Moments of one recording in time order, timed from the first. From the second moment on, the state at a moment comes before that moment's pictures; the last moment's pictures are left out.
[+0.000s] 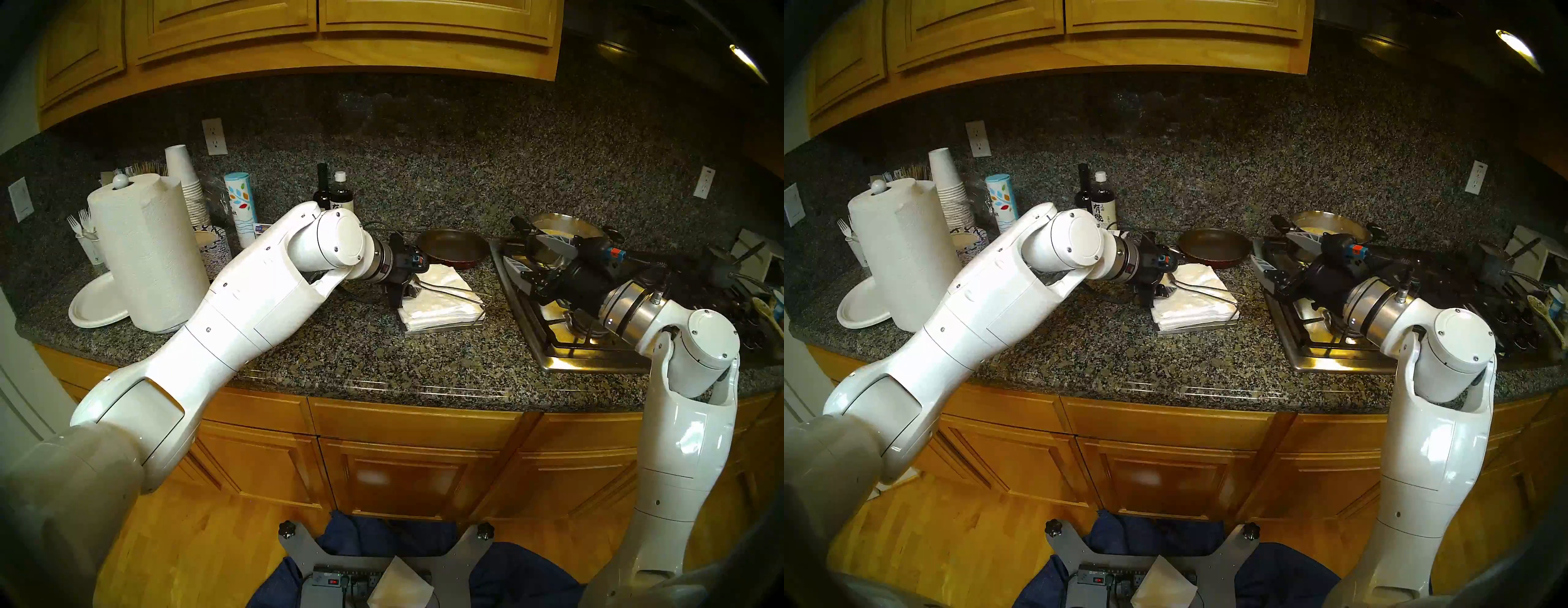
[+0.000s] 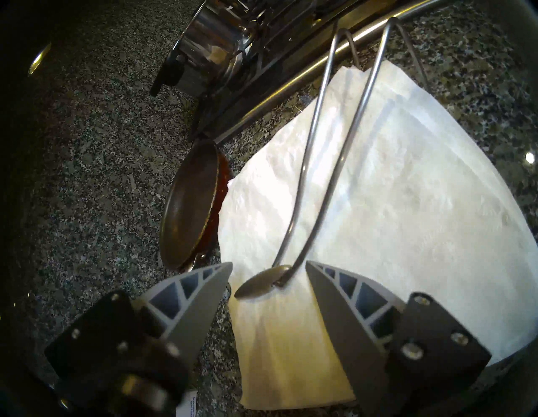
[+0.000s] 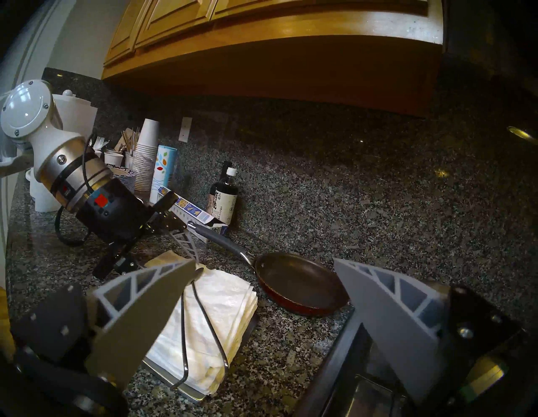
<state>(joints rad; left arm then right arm) 0.71 -1.21 -0.83 -1.47 0.47 0.32 -0.92 -1.52 -1.42 2.03 -2.07 -0.03 0.37 1.02</state>
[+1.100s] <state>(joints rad) 0.73 -1.25 -0.87 -1.46 0.49 0.32 -0.86 -1.51 -1.42 2.02 -2.07 -0.03 0.37 1.02</state>
